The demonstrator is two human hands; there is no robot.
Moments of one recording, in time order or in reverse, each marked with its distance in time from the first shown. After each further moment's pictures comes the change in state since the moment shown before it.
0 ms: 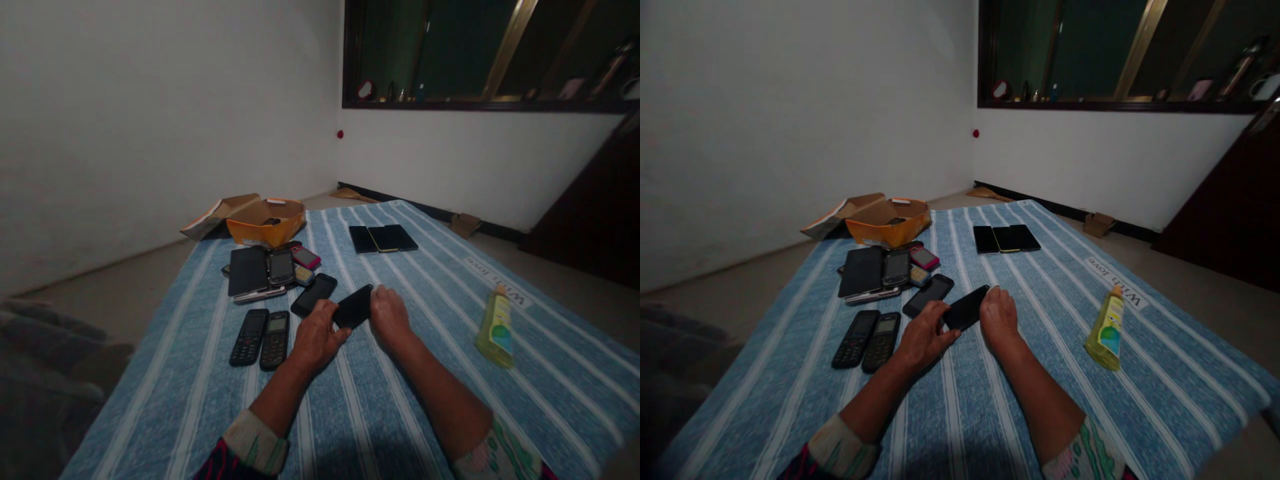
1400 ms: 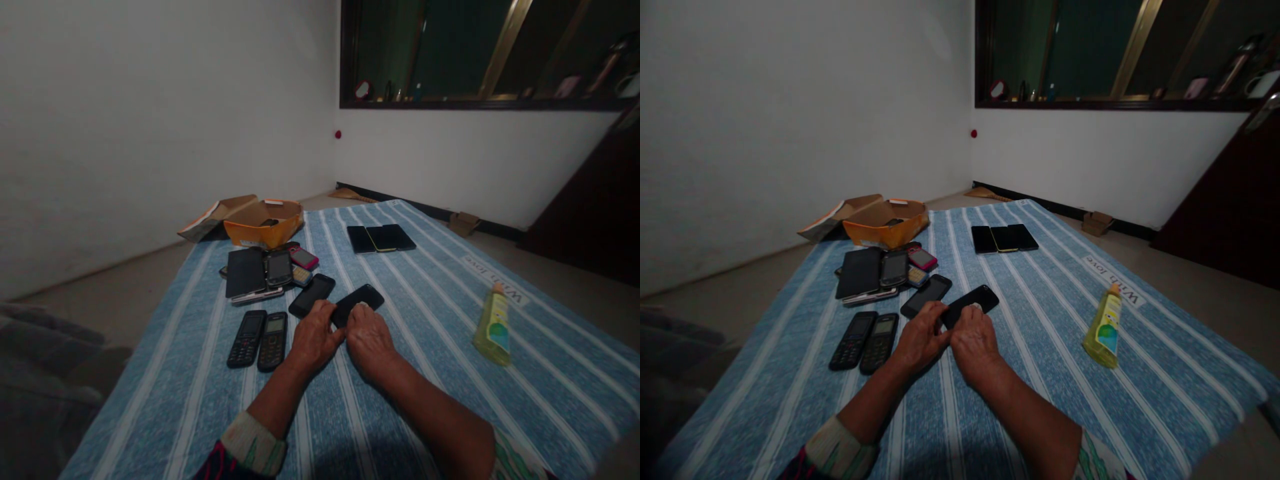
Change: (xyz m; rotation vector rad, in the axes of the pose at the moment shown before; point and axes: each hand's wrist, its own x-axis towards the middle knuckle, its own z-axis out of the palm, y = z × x) left_hand 0.001 -0.002 0.001 0.017 -0.006 0.005; right_hand -0.035 -0.042 -0.026 0.057 -0.101 -0.206
